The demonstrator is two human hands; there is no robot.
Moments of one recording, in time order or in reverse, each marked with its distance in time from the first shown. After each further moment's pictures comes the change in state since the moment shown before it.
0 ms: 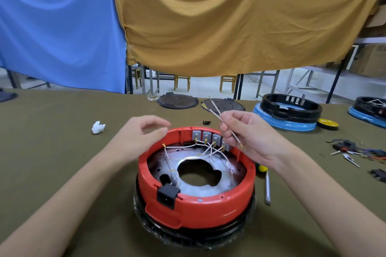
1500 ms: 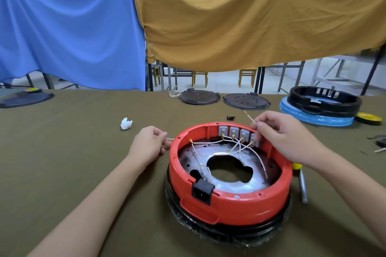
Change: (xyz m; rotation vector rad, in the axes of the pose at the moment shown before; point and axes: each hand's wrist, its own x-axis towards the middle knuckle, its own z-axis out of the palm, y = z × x) left_hand 0.017 -0.068 -0.006 0.143 0.246 -0.328; right_hand -0.003 0.014 -0.017 -1.046 0.212 -0.198
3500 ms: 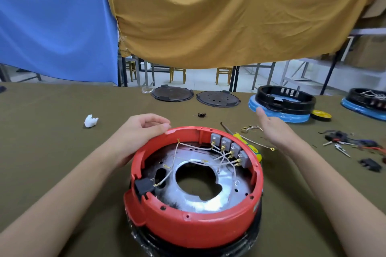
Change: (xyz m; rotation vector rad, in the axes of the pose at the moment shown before) left_hand -0.032 0.058 0.009 -0.340 -0.412 0.088; right_hand 0.020 0.080 -0.031 -0.151 0.097 0.518
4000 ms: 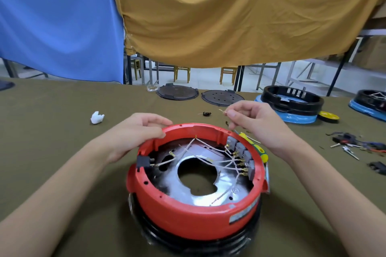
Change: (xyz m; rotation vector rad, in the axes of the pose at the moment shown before) left_hand -0.011 0.007 -0.018 0.185 -0.108 -0.063; right_hand -0.049 -0.059 0.004 0.566 -0.279 -0.506
